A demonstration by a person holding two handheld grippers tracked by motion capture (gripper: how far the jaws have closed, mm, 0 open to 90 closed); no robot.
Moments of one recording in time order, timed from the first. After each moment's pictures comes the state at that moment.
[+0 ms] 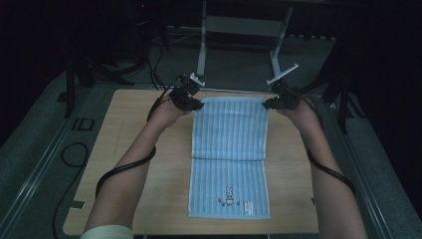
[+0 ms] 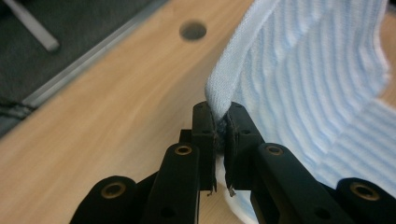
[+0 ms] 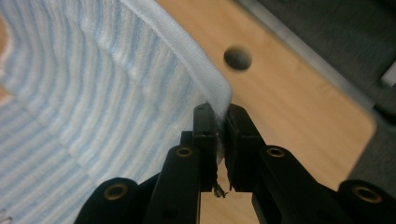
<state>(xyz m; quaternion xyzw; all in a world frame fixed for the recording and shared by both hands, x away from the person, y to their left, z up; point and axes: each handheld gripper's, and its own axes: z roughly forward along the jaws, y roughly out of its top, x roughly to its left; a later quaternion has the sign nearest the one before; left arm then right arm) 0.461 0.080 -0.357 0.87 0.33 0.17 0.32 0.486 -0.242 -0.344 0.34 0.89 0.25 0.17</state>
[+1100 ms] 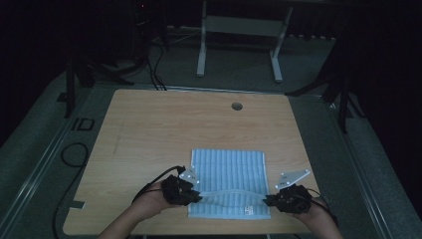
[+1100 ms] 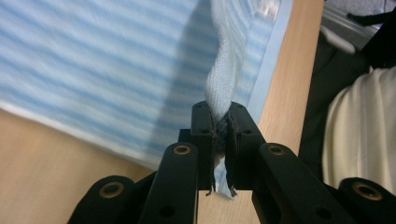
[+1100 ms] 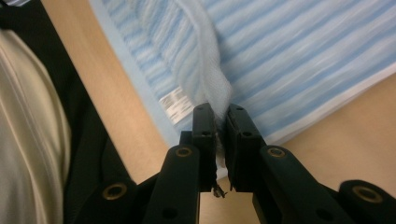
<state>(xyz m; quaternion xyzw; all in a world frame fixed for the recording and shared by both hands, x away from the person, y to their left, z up) 0.266 0.083 -0.502 0.92 0.21 -0.03 0.32 0.255 -0.275 -0.490 0.27 0.92 0.28 0.02</state>
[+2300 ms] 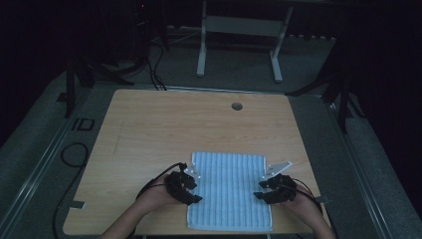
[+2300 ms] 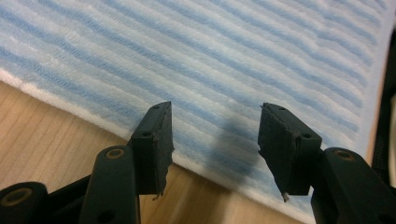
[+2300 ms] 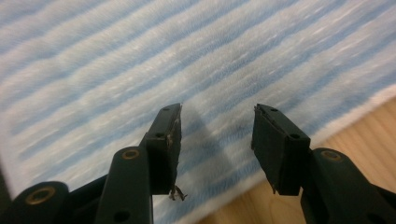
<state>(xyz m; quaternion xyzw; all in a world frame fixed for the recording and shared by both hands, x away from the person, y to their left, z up) 0.297 0.078 -0.529 0.93 0.23 -0.01 0.28 0.301 -0.256 -0.521 0.26 0.93 0.25 0.06</state>
